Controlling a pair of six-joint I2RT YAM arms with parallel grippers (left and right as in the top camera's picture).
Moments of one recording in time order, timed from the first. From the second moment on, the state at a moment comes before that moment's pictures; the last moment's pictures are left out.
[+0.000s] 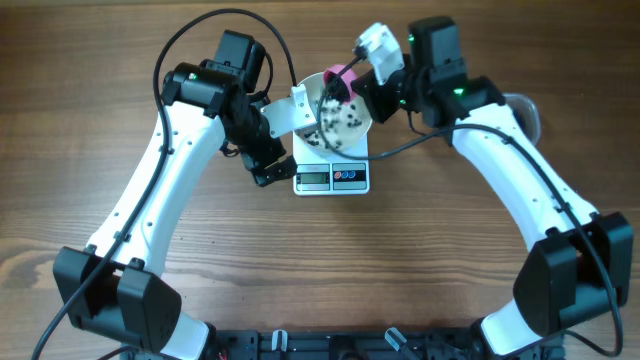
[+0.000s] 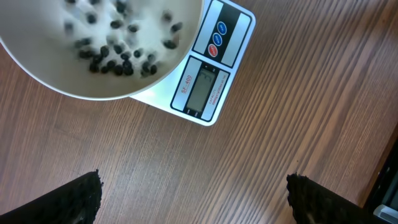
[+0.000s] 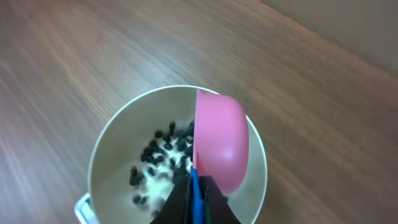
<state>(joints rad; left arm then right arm) -0.31 1.69 1.58 -1.25 0.28 0.85 0.34 1.74 1.41 -0.45 -0.39 -0.29</state>
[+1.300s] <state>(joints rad) -0.31 1.69 1.58 -1.25 0.28 0.85 0.38 1.58 1.41 -0.51 -0.37 -0.56</state>
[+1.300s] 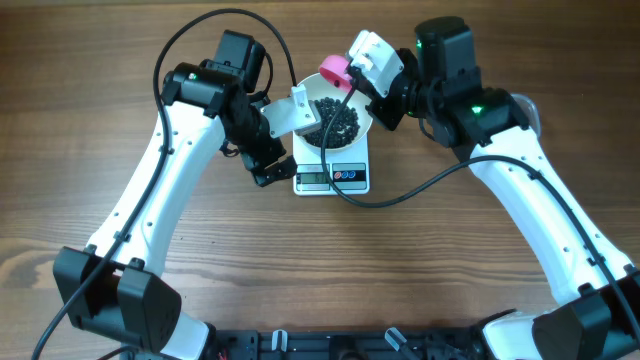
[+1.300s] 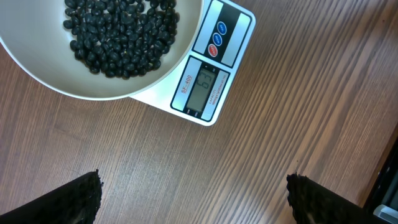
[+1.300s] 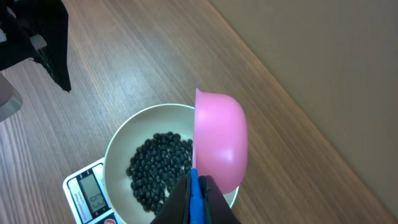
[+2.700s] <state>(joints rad) -0.31 1.69 1.58 -1.25 0.28 0.85 0.36 1.58 1.41 -0.46 -0.37 -0.38</state>
